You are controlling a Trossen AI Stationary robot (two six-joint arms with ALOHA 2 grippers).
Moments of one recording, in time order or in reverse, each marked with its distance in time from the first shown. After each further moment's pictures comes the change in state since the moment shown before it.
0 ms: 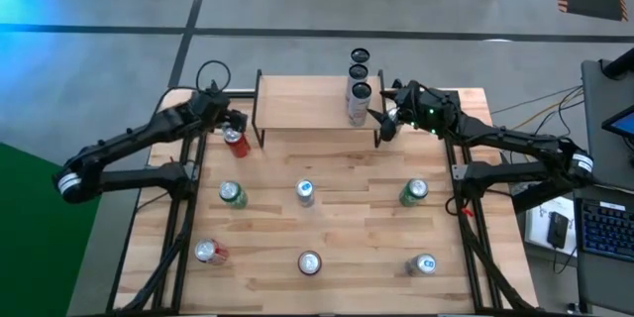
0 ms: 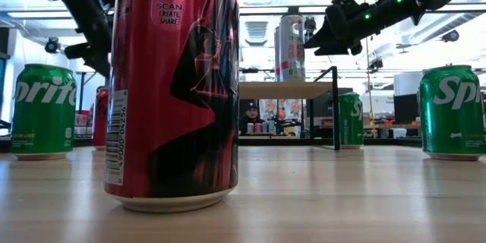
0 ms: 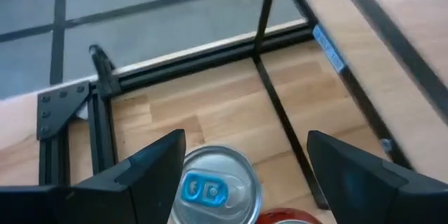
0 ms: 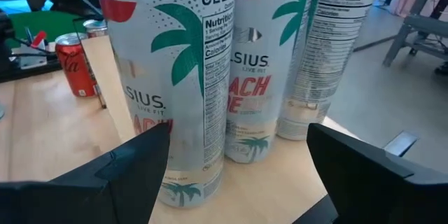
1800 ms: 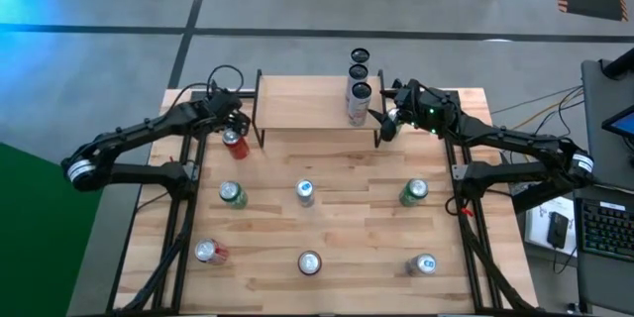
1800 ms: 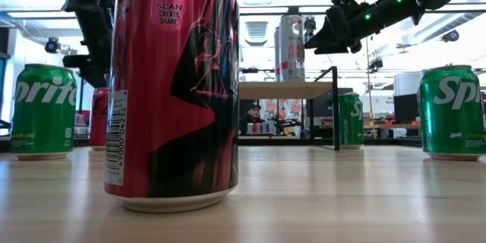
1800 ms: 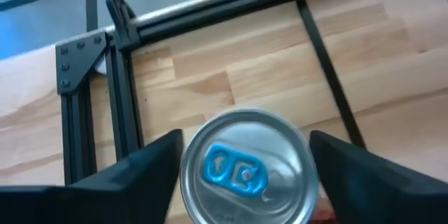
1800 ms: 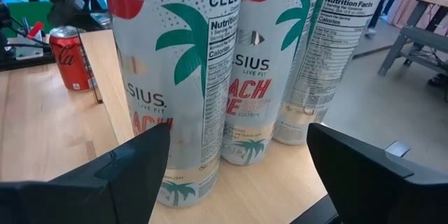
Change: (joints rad) left arm 0.023 0.163 0.019 -0.078 -0.028 -0.045; right arm -0.002 -0.002 0.002 0.000 -0.002 -0.054
